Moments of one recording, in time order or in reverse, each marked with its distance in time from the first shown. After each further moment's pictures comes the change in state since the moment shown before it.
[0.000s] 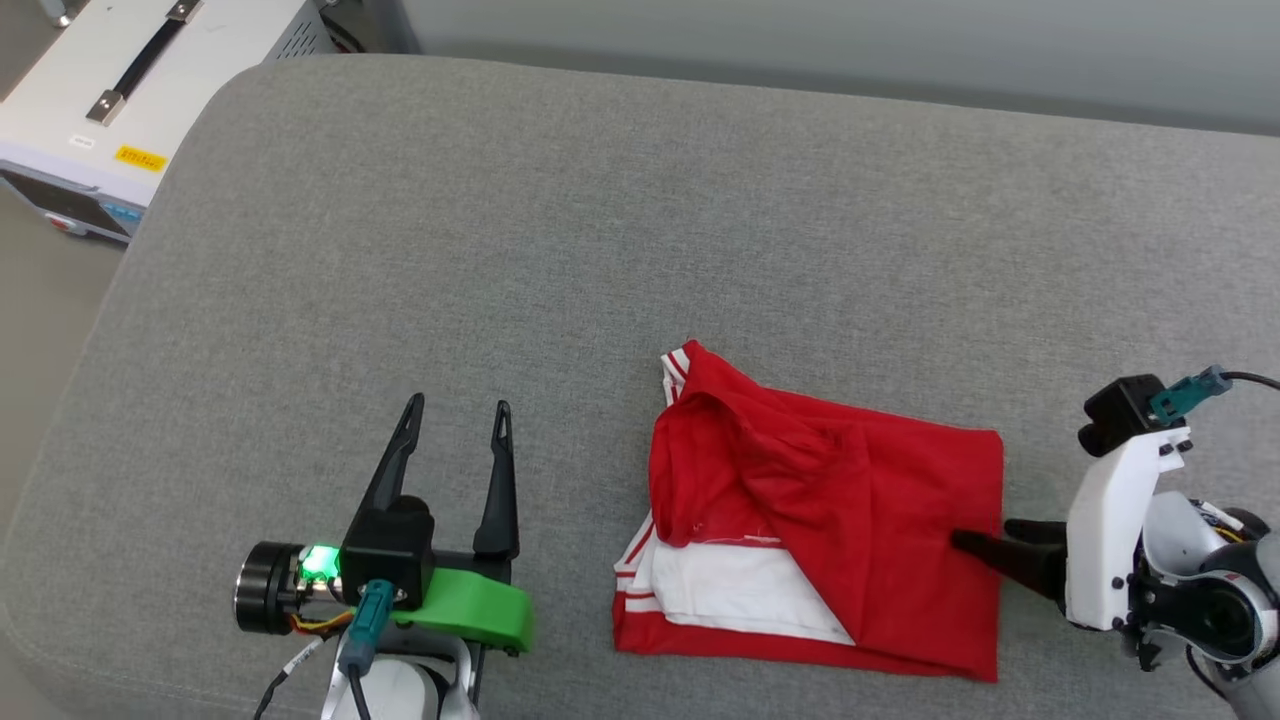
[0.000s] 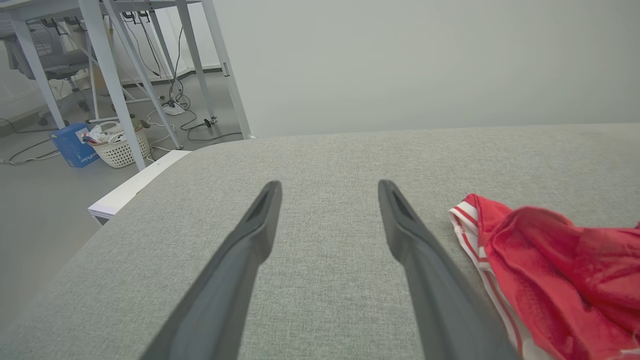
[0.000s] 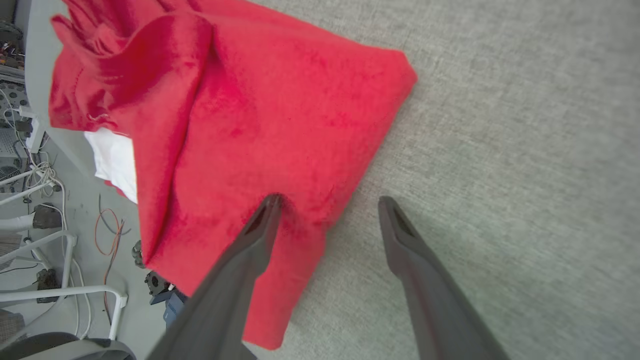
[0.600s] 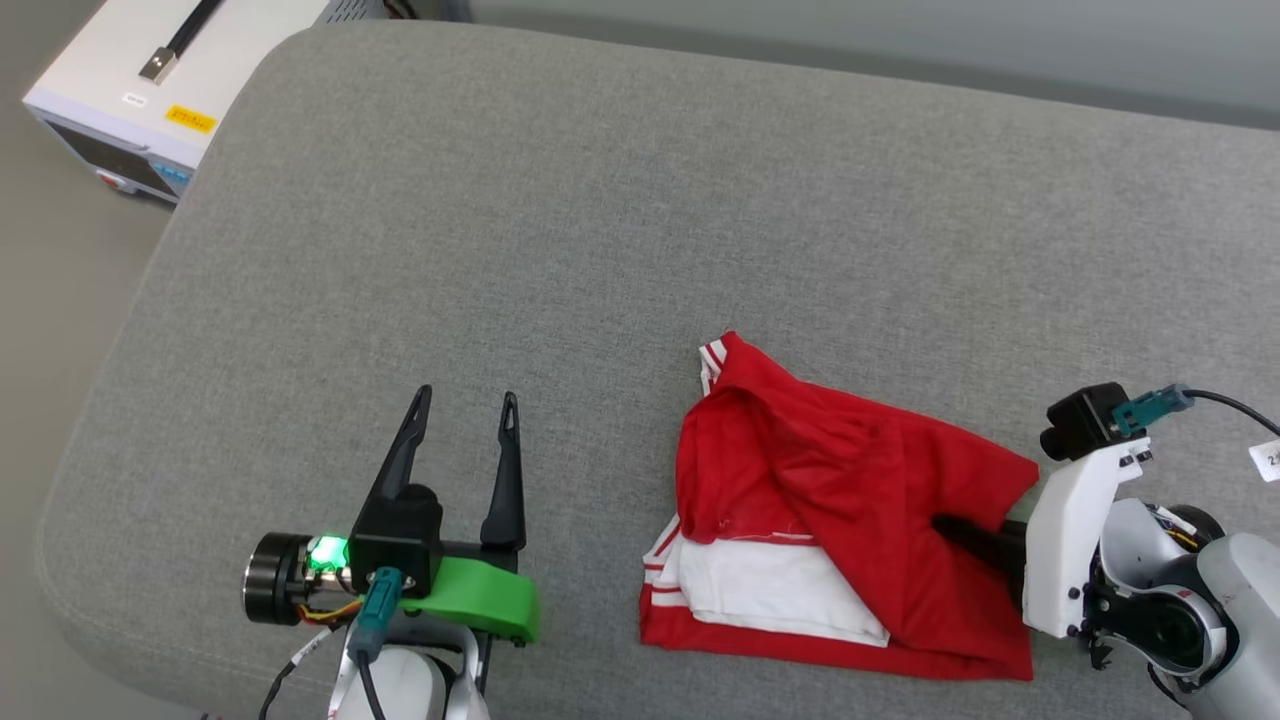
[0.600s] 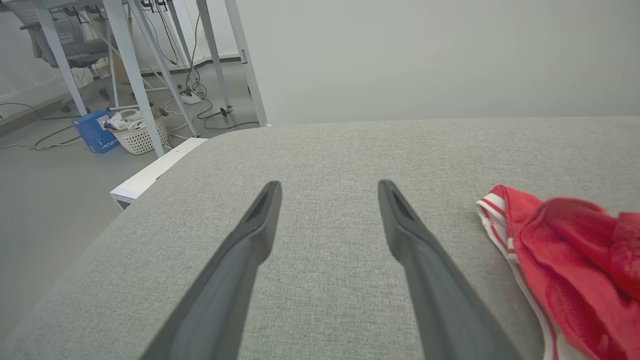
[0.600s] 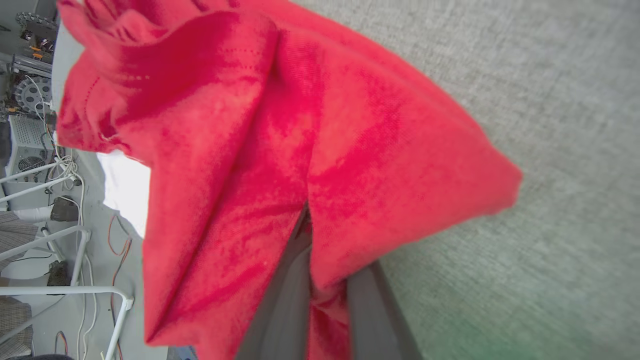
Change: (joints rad) left arm -0.031 -0.011 -0.006 0.028 0.000 0.002 0.000; right arm -0.030 0.025 0.115 0.066 0.015 0.001 -0.179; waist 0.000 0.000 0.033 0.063
